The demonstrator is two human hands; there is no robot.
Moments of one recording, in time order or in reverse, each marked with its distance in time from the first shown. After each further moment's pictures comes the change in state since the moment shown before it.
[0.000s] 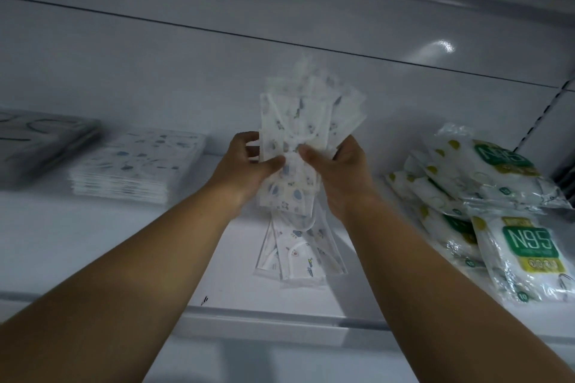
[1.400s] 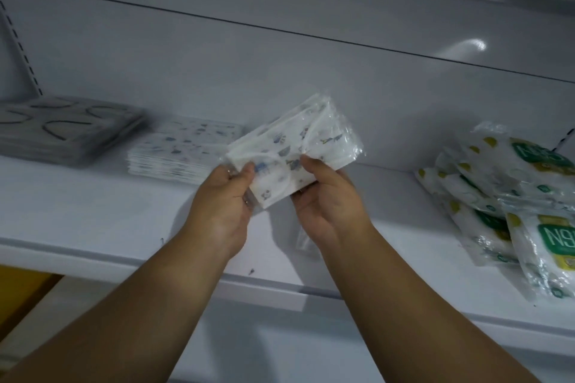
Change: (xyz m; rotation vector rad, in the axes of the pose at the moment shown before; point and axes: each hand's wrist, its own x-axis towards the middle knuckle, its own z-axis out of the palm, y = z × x) left_hand -0.092 0.002 -0.048 -0.574 0.190 -0.116; right_hand -0.063 0.005 0.082 0.686 0.051 0.360
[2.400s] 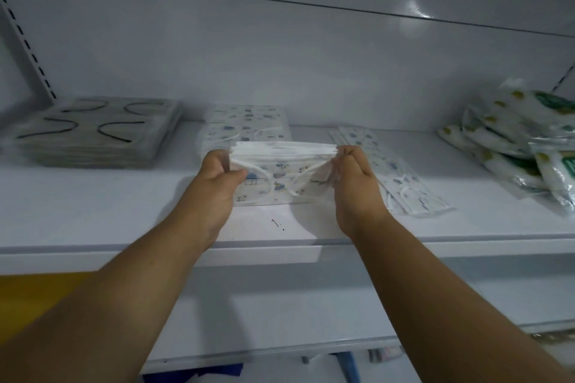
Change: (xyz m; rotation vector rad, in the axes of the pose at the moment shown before) left_hand 0.015 0.097 -0.155 0.547 -0.137 -0.029; right_hand -0.029 0.105 0.071 -0.773 0.420 -0.302
